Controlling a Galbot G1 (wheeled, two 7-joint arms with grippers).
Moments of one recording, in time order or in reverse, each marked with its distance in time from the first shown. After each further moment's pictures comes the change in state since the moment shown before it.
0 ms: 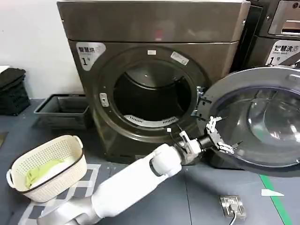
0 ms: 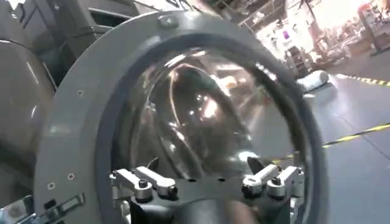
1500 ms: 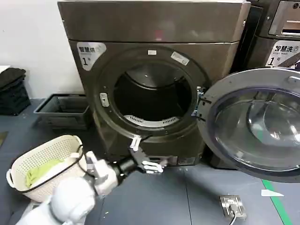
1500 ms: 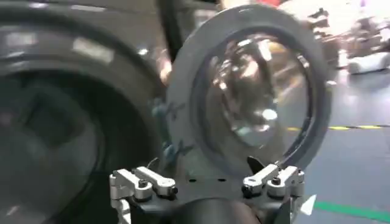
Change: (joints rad) left arm 0.688 0.555 -0.686 -0.750 -0.285 0.375 0.032; right arm 0.057 -0.140 -0.039 -0.016 0.060 -0.031 -0.008
